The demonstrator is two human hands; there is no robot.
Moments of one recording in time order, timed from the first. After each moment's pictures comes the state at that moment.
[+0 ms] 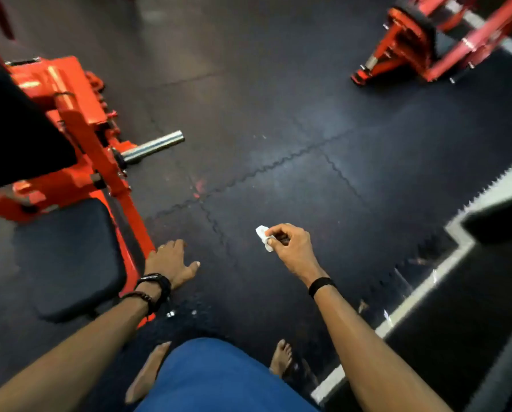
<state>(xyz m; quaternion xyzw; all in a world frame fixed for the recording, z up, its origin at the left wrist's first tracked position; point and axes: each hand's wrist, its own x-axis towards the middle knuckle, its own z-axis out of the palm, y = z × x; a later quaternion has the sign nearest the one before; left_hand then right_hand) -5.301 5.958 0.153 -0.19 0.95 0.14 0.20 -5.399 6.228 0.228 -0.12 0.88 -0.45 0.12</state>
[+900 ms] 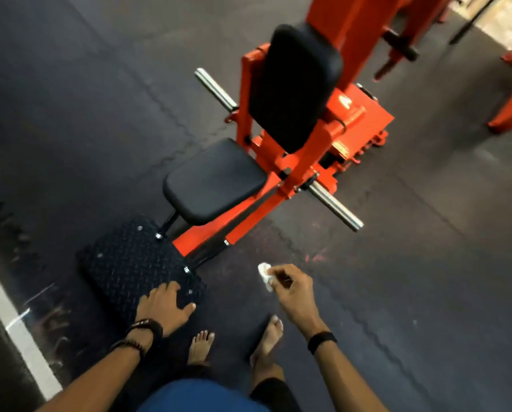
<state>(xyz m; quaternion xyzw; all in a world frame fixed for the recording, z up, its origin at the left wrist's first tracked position) -5.266 6.088 0.117 -0.75 0.57 0.33 0.13 -5.551 6.043 0.184 -0.59 0.66 -0.26 0.39</state>
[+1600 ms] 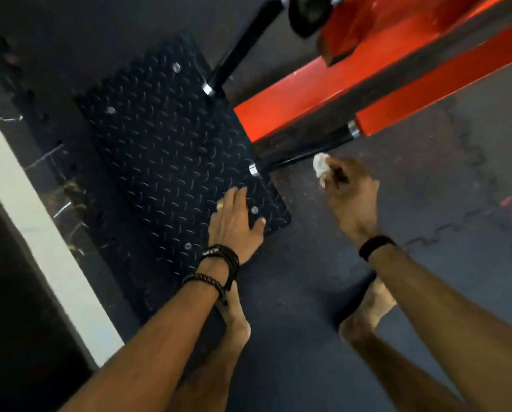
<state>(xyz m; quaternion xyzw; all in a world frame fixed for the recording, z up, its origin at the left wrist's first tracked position) -5.260 6.055 -0.324 -0.82 0.44 0.36 0.02 -5.442 5.939 -0.342 -0.69 0.59 -0.21 0.36</state>
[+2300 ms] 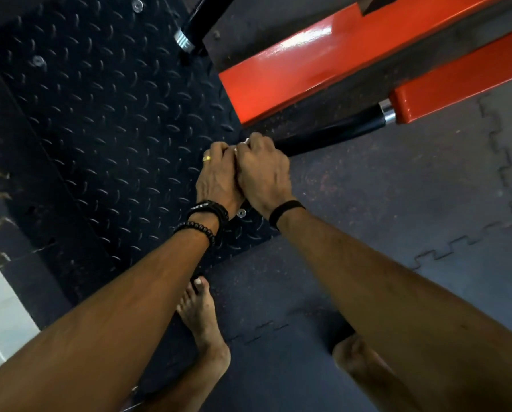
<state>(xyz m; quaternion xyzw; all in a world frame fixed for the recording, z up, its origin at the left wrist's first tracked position) -5.227 5.999 -0.463 -0.82 0.48 0.29 -0.06 -5.310 5.948 -0.448 -0.89 0.44 0.01 0.14</state>
